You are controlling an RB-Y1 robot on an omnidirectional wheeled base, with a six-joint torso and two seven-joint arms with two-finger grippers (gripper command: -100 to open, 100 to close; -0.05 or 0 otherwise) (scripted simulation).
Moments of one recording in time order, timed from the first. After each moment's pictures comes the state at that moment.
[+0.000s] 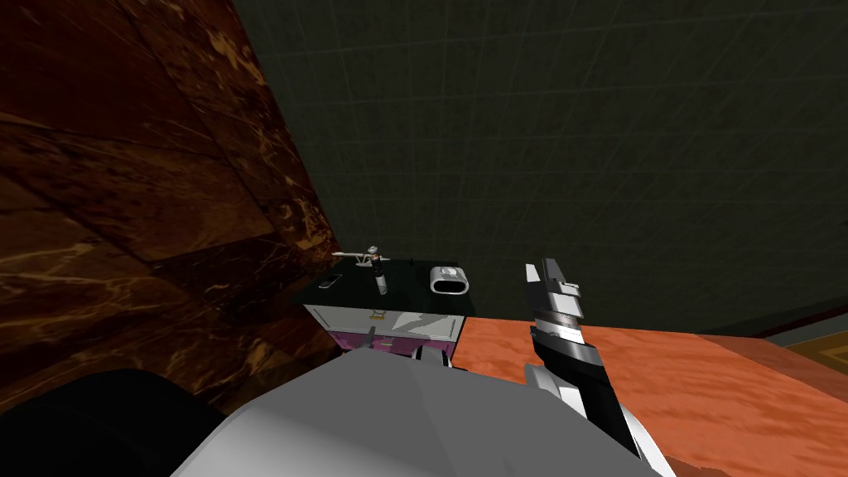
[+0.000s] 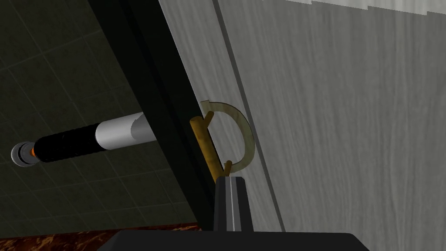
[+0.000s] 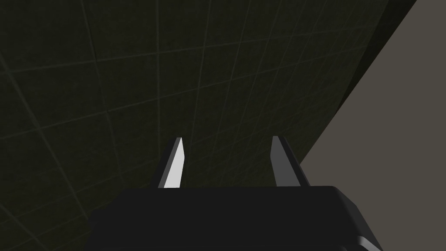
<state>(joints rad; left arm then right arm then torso) 0.34 0.03 0.12 -0.77 -0.11 -1.33 -0.20 0.53 0.02 -0.05 -2.34 0.12 -0.41 -0.13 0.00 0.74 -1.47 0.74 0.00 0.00</state>
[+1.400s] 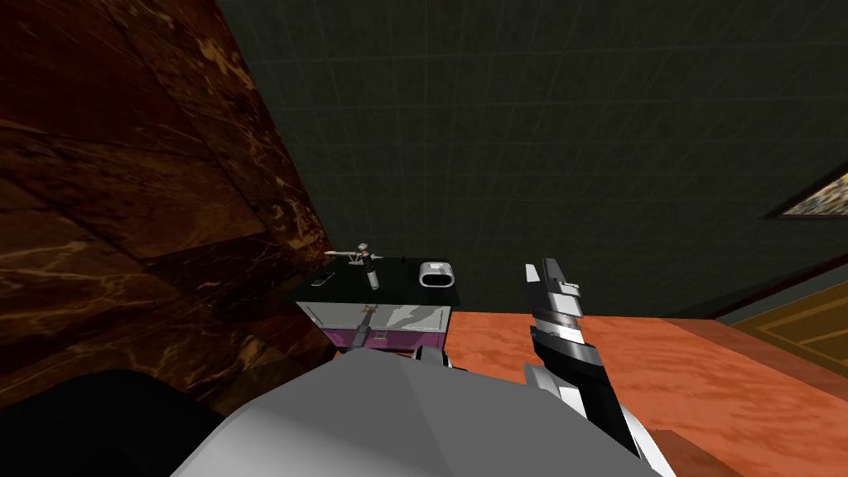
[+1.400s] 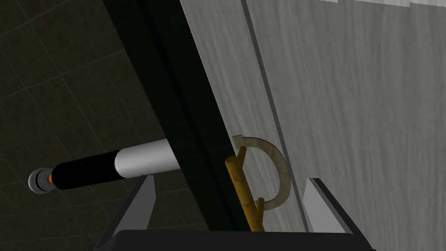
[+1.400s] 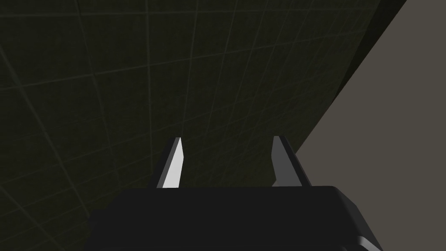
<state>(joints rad) 0.30 0.11 0.13 -0.89 -0.10 -1.17 -0.14 0.53 0.02 -0.04 -2.34 0.12 -0.41 -0.13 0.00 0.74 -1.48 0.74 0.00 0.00</state>
